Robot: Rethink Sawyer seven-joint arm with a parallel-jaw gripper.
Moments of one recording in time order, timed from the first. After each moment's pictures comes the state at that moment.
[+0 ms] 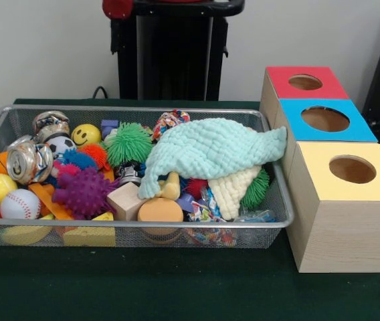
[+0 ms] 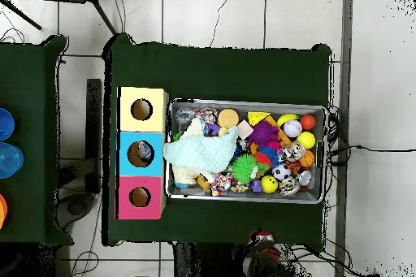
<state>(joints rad) -0.57 -0.91 -0.24 2.38 -0.03 0.09 2.49</state>
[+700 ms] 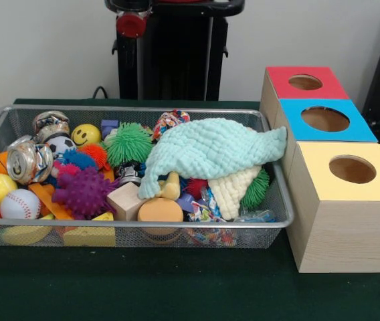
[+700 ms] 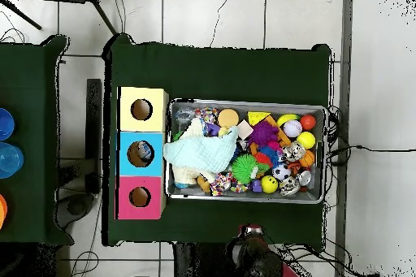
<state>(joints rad) -0.50 -0.77 -0.23 2.38 0.15 0.05 2.49</state>
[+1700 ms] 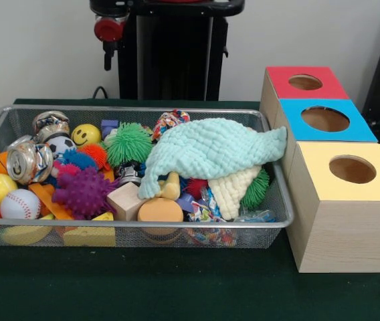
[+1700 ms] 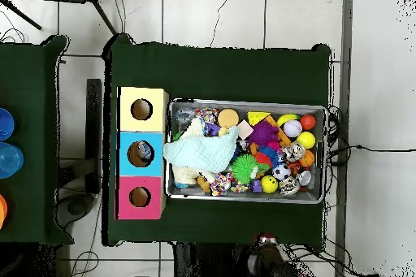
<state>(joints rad) -0.66 -0.71 -0.25 2.37 0.00 -0.05 2.49</state>
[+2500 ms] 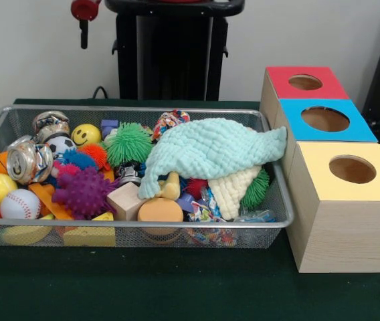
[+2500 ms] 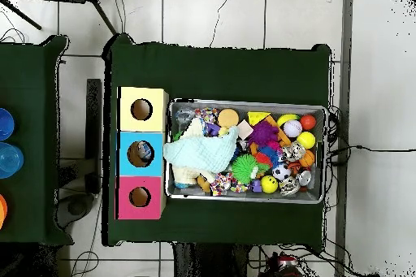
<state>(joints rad) -0.82 -0.79 -0.29 2.31 -0.33 0.05 2.49</state>
